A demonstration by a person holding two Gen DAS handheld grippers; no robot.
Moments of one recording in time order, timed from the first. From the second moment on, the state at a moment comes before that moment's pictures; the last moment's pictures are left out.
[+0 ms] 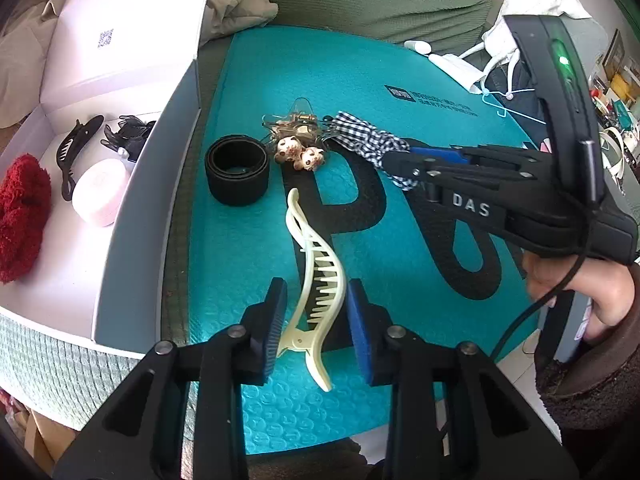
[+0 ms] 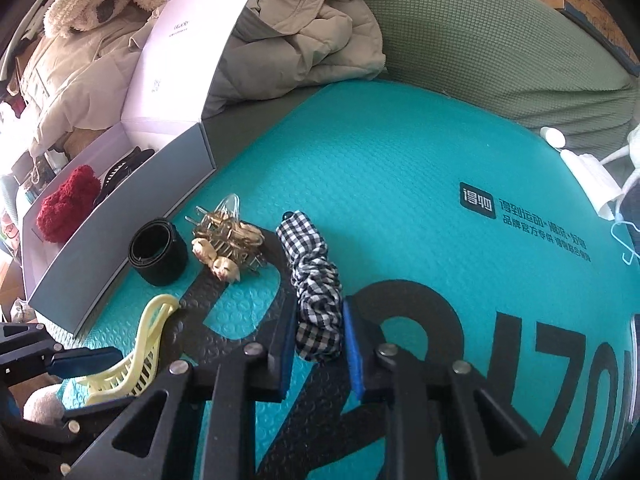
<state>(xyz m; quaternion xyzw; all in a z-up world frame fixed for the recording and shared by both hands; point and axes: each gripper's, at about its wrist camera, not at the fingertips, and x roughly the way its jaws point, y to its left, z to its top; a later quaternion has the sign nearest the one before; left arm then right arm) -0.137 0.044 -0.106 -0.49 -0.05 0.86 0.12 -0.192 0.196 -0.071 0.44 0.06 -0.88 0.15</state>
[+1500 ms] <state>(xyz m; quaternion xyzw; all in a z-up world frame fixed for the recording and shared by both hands) -0.109 0.113 -0.109 -0.47 0.03 0.87 0.13 -0.093 0.240 -0.083 0.44 0.08 -0.89 0.12</state>
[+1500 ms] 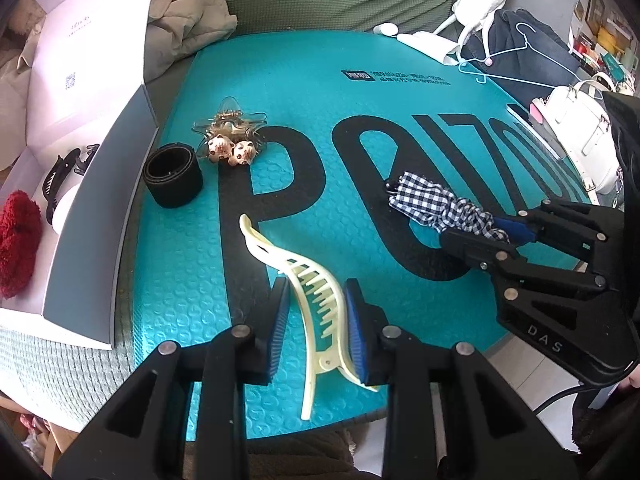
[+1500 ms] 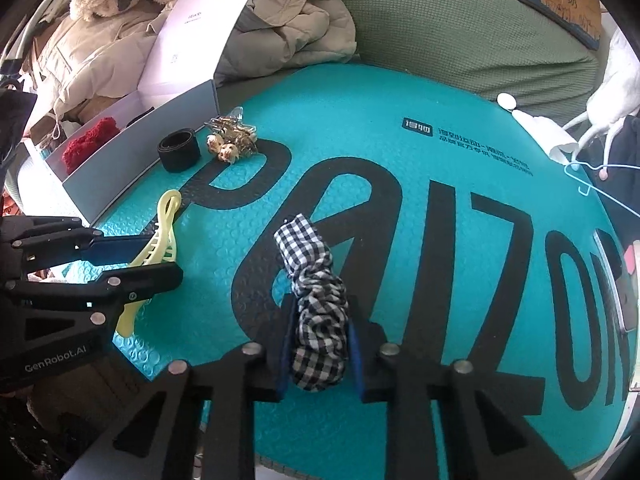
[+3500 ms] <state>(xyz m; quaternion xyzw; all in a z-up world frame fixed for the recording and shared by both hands) 0.013 -0.022 -0.012 -0.45 -0.05 0.89 -0.01 -0.017 0.103 0.003 0.37 0.16 -0.87 0.28</state>
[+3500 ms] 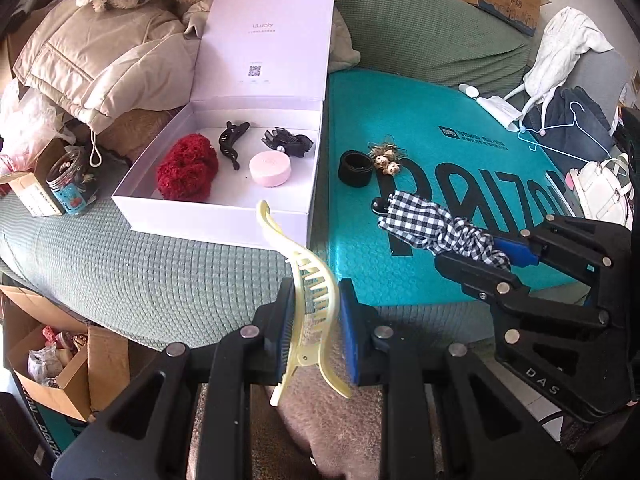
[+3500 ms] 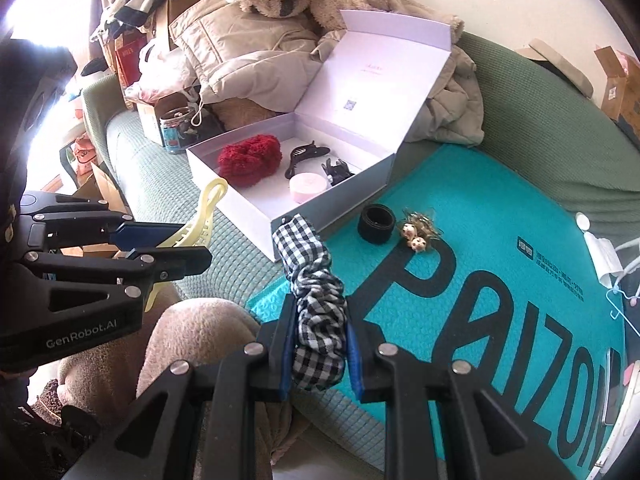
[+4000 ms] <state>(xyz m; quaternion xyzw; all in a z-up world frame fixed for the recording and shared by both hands) 0.033 -0.072 -0.015 -0.45 -0.06 0.89 -0.05 -0.014 0.051 -0.004 0.38 0.19 -0.84 0.33</state>
